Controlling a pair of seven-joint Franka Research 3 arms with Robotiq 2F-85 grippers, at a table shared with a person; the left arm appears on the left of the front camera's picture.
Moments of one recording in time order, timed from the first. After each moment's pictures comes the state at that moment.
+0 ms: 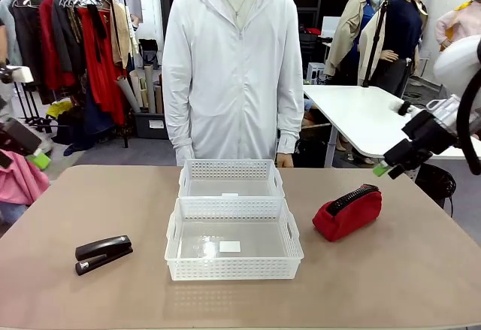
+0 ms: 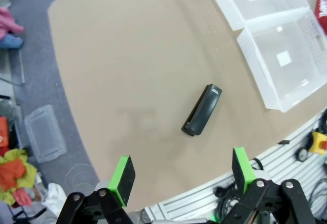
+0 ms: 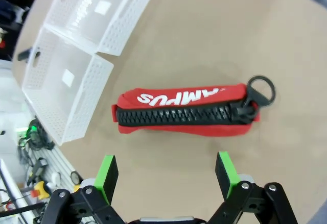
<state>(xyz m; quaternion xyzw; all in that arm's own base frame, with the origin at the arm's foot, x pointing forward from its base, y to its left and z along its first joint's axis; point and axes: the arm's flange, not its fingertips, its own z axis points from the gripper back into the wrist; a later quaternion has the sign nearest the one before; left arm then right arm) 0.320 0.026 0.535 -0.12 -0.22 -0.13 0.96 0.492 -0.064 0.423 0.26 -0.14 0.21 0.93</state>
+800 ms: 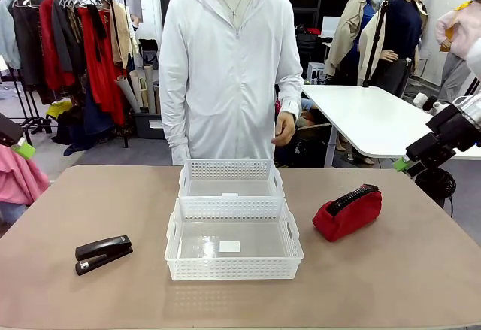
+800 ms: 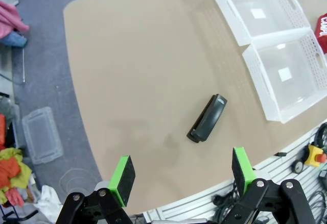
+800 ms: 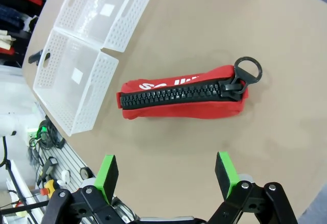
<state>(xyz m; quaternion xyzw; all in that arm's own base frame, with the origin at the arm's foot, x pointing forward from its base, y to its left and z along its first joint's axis) 0.316 0.050 0.542 -0.13 -0.25 -0.11 0.95 0.476 -0.096 0.438 0.28 -0.14 0.20 0.93</state>
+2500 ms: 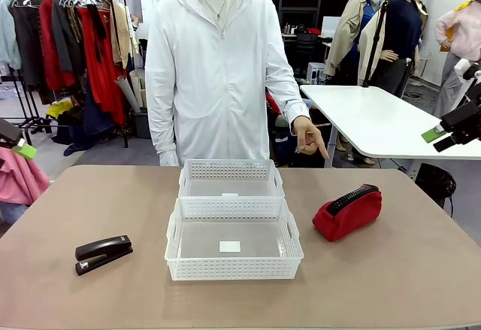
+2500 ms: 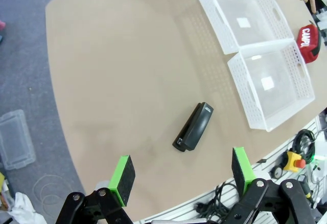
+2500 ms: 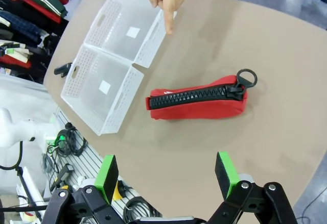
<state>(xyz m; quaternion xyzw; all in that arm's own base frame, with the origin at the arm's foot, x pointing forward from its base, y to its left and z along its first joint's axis) 0.334 0.076 0.519 -0.21 -0.24 -0.09 0.94 0.437 -0.132 0.512 0.31 -0.20 0.18 0.91</state>
